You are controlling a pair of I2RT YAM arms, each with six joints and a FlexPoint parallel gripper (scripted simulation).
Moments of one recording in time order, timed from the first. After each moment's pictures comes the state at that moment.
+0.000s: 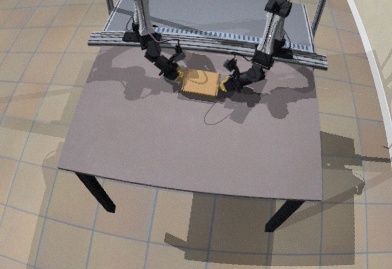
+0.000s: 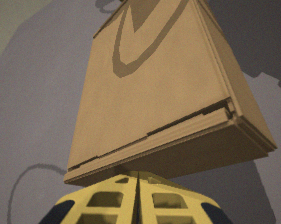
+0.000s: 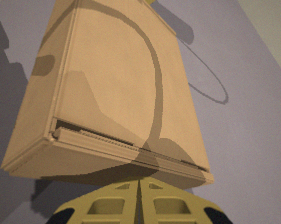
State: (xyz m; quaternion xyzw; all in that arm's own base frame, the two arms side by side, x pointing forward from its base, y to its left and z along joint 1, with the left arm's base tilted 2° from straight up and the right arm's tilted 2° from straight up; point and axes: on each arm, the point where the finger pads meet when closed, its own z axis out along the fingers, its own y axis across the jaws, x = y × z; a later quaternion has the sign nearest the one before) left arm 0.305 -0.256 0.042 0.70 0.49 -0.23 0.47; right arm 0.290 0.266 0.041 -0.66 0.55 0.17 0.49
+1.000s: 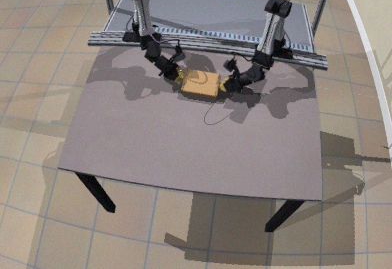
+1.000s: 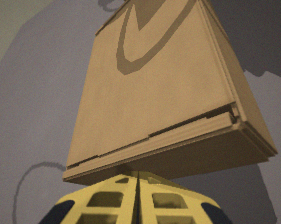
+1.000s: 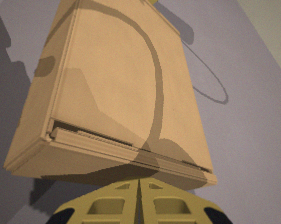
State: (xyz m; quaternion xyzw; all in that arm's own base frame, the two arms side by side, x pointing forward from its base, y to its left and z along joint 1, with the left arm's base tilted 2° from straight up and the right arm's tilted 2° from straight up) left arm 0.307 -0.257 0.042 0.70 0.49 -0.22 0.47; right arm 0.290 0.266 0.040 -0.66 0.55 0.17 0.49
